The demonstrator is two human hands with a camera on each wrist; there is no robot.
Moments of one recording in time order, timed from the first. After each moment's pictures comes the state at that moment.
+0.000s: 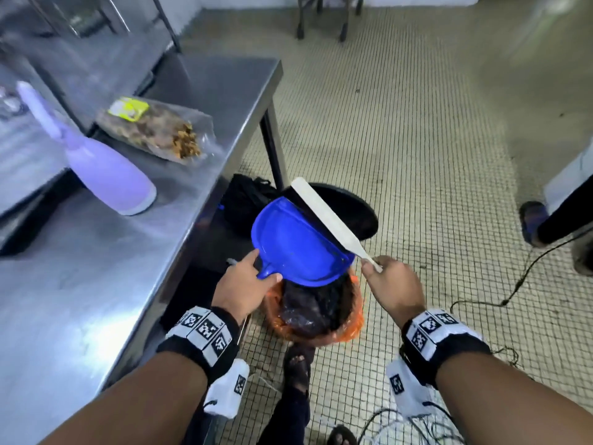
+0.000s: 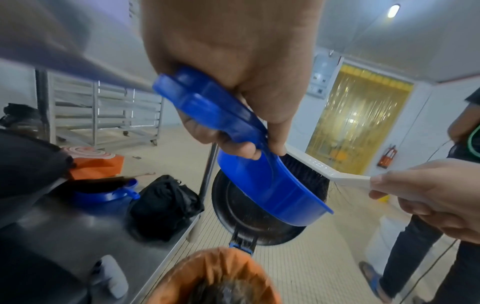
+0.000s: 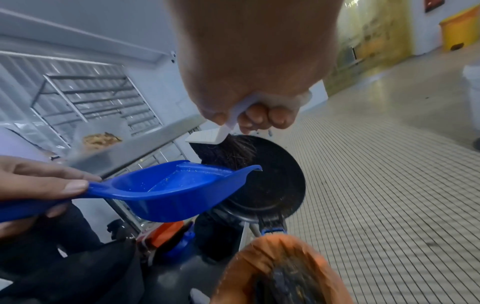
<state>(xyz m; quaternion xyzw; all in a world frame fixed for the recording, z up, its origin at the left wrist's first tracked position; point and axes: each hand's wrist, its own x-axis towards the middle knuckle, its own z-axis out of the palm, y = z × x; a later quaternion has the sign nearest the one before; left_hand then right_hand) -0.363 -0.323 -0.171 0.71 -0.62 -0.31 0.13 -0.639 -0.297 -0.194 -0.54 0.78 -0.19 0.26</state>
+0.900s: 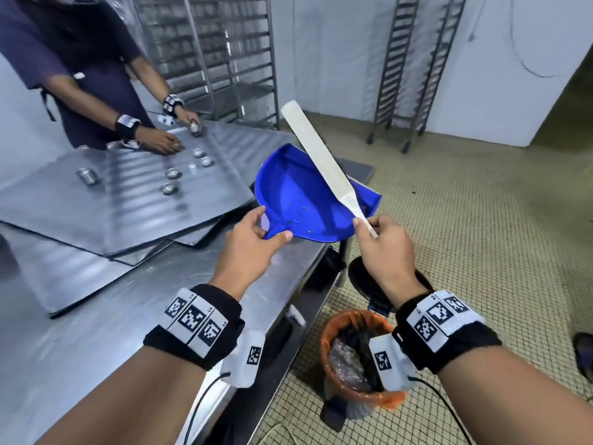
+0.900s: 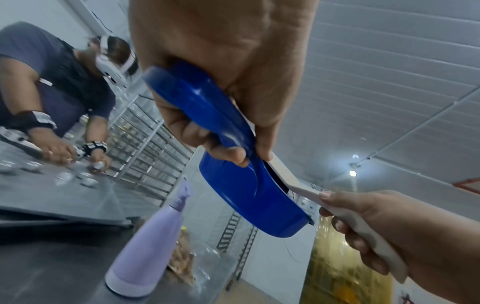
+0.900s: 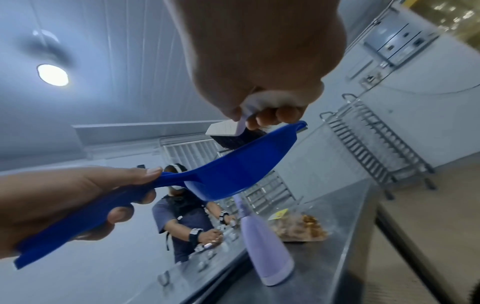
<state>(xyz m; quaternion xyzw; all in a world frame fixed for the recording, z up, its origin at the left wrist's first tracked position) -0.209 -0.242 0.083 0.69 -0.51 -0.26 0.45 -0.431 -0.273 0.083 -0.62 0.63 -0.42 0.19</state>
